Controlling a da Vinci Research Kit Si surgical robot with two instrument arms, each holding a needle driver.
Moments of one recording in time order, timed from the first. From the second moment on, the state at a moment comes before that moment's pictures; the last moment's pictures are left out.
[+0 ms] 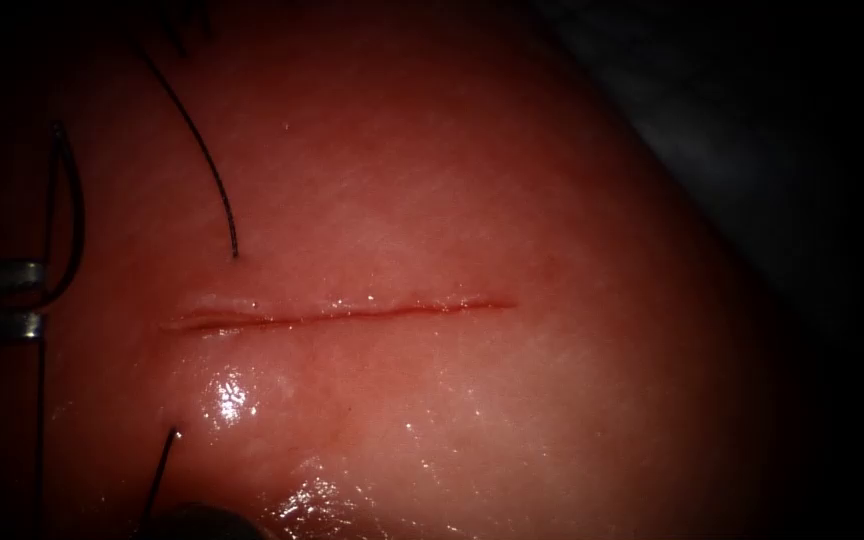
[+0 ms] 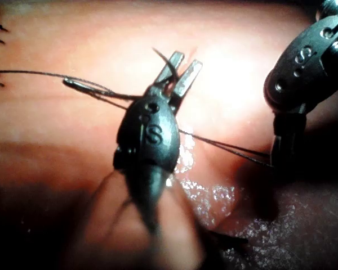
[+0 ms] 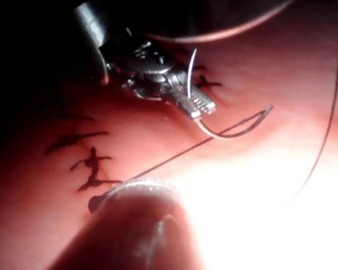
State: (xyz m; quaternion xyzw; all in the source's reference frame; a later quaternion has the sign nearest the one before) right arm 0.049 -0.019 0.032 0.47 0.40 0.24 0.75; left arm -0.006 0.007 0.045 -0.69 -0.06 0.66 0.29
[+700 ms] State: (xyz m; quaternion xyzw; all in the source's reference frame) right arm 0.044 -0.011 0.038 0.28 0.52 0.16 0.79; left arm -0.002 0.008 0.045 -0.68 -0.04 0.67 0.31
